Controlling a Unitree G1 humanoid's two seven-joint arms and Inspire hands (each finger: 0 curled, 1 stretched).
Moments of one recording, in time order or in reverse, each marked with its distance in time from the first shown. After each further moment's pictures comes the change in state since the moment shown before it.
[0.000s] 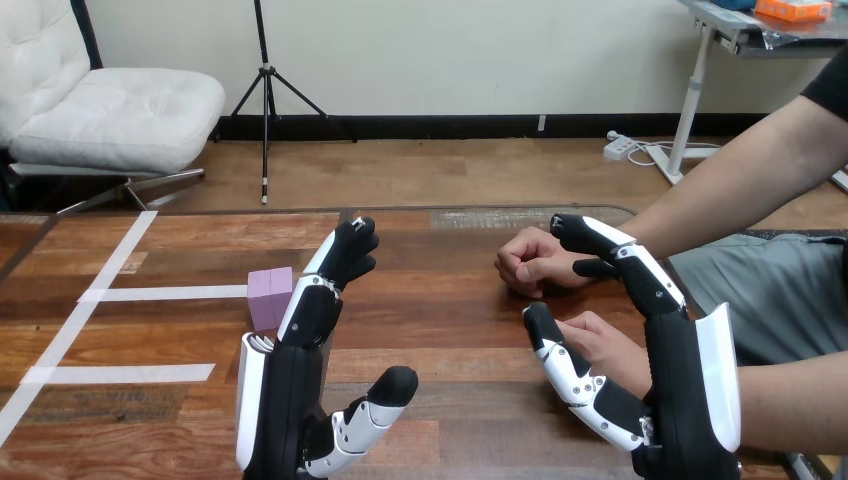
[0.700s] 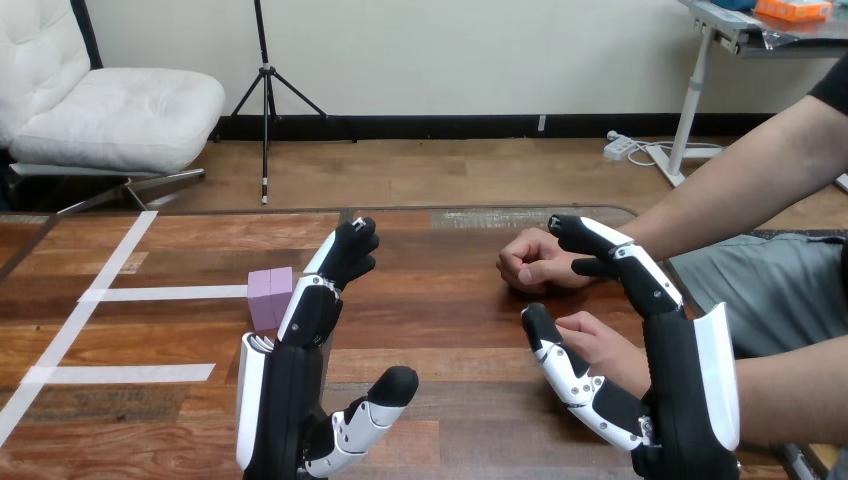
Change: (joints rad) left arm 0.000 0.000 -0.001 0.000 0.000 0.000 0.001; right arm 0.000 0.000 -0.002 0.000 0.014 0.000 0.021
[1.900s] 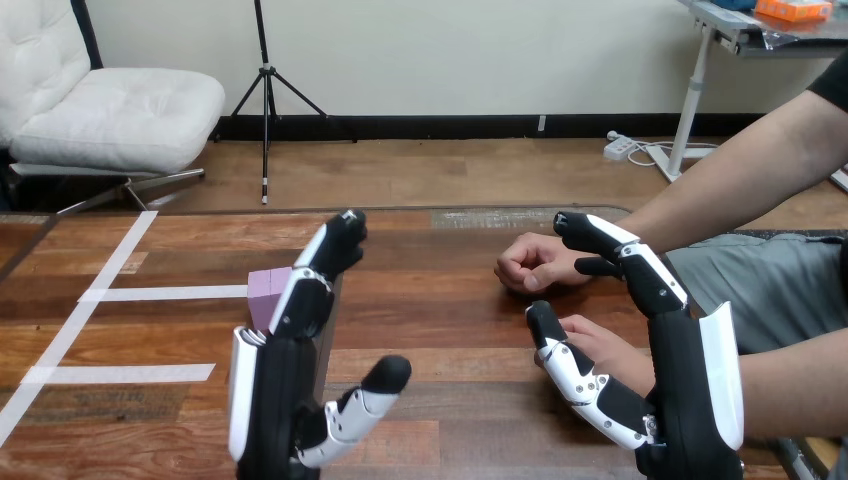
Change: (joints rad) left arm -0.019 0.030 -0.016 0.000 -0.090 0.023 -0.042; right arm -0.001 0.000 -0.004 0.000 0.018 -0.003 0.007
